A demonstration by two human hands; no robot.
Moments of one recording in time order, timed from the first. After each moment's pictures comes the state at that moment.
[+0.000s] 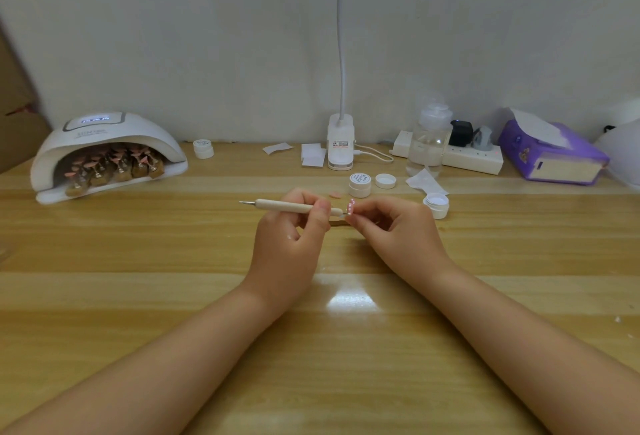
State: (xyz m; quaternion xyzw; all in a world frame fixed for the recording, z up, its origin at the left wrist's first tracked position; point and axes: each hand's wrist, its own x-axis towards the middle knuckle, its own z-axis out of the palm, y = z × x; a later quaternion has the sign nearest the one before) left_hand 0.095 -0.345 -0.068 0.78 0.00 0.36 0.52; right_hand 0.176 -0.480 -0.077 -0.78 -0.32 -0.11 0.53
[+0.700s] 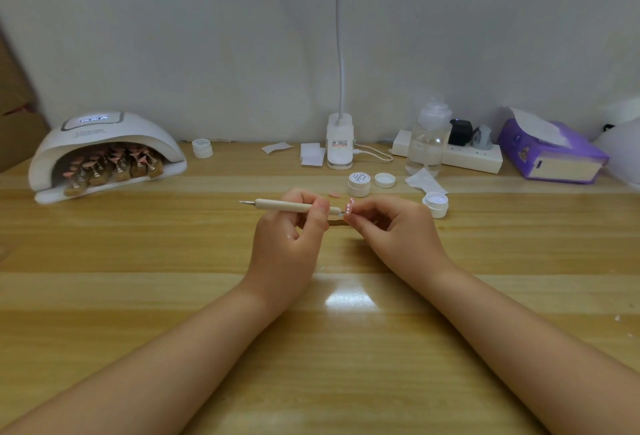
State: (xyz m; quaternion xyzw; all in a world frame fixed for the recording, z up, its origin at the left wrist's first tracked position) left_hand 0.095 -0.345 -0.069 0.79 0.01 0.36 0.51; right_hand 0.175 -0.481 -0.077 -0.78 -0.33 -0.12 0.52
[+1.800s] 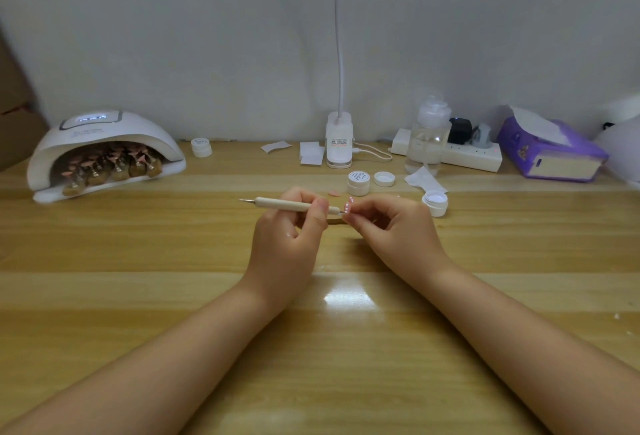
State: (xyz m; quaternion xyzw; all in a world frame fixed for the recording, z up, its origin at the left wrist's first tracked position) left_hand 0.096 -0.343 -0.070 0.79 0.01 0.35 0.50; right_hand 0.176 -0.480 -0.077 -0.77 -0.33 -0.13 0.52
